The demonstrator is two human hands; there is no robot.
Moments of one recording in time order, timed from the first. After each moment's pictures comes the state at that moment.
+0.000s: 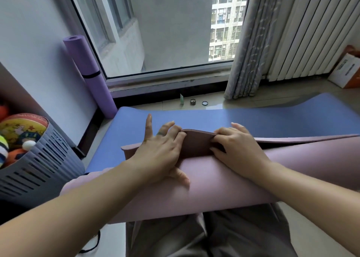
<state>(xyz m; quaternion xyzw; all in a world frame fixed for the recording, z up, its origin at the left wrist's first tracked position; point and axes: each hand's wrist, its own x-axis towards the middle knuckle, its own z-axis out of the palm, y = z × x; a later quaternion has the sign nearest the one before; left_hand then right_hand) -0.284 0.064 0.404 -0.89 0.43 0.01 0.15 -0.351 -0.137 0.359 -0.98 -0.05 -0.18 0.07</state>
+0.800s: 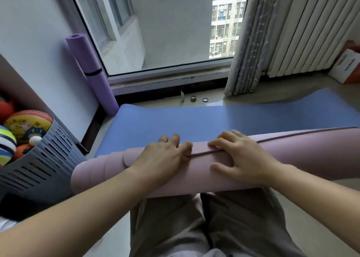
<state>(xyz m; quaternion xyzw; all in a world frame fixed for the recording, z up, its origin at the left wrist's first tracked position) -0.317 0.072 0.391 -0.91 0.42 0.02 0.06 -0.391 -0.142 0.354 -0.98 -0.10 -0.12 0.15</state>
